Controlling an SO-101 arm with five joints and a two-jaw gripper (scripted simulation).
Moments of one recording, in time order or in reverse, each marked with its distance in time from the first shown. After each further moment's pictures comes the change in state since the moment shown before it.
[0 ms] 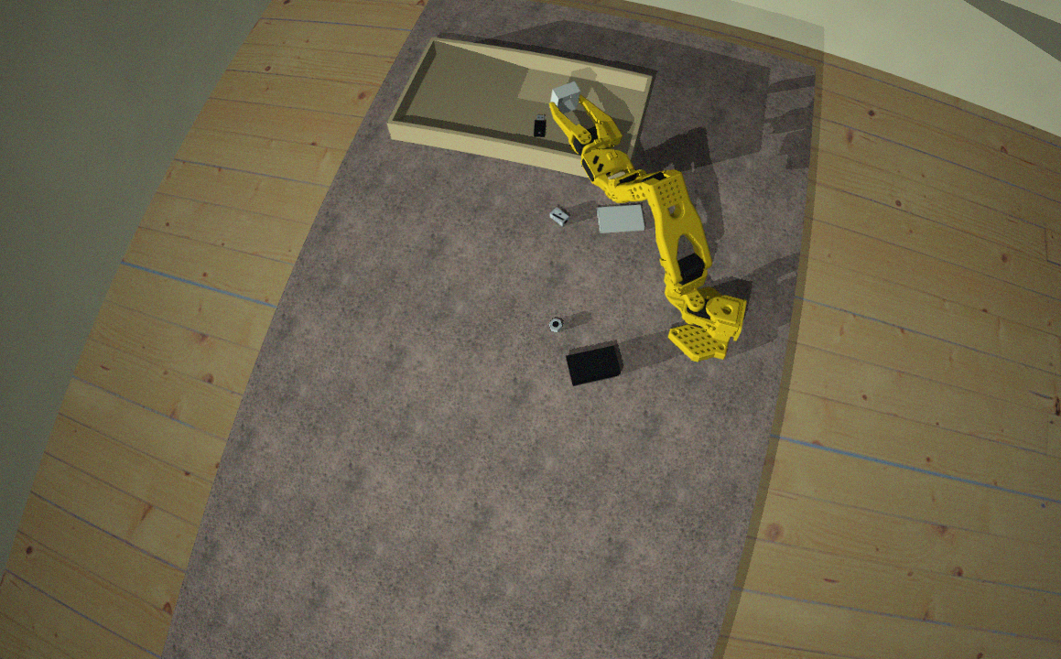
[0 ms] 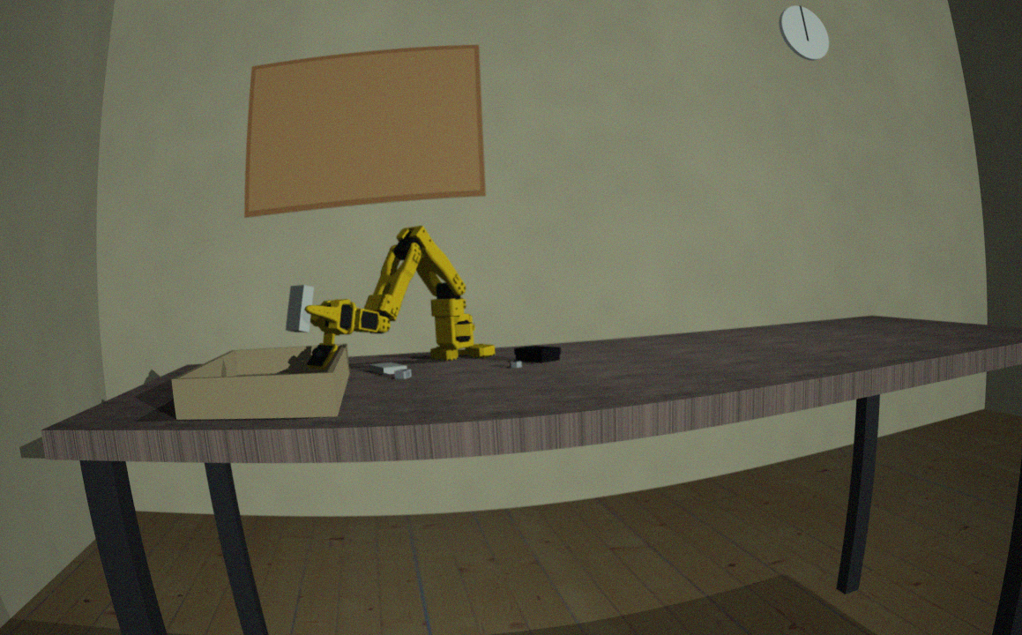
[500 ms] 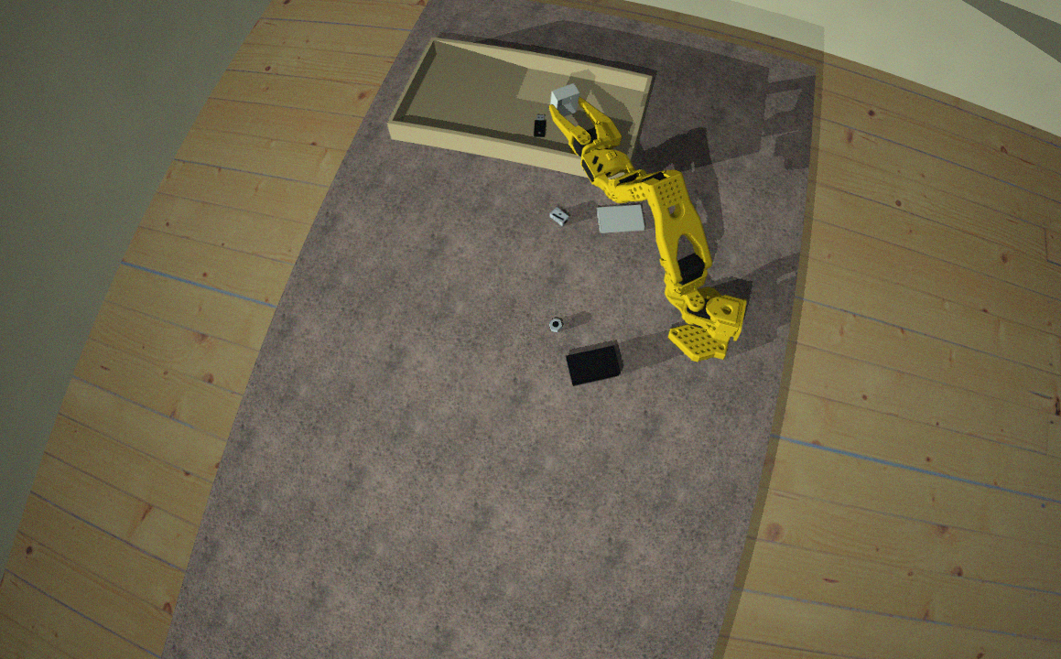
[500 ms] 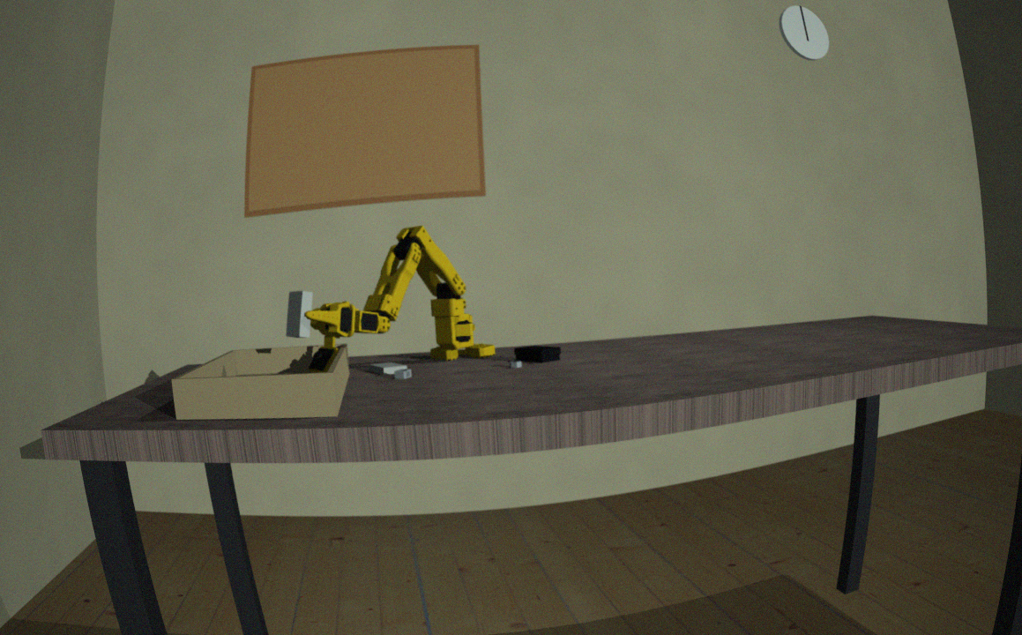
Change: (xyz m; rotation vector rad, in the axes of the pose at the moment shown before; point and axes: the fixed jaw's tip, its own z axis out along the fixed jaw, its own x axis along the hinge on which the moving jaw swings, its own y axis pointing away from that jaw) arm -0.008 0.000 0.000 0.000 -0.049 0.000
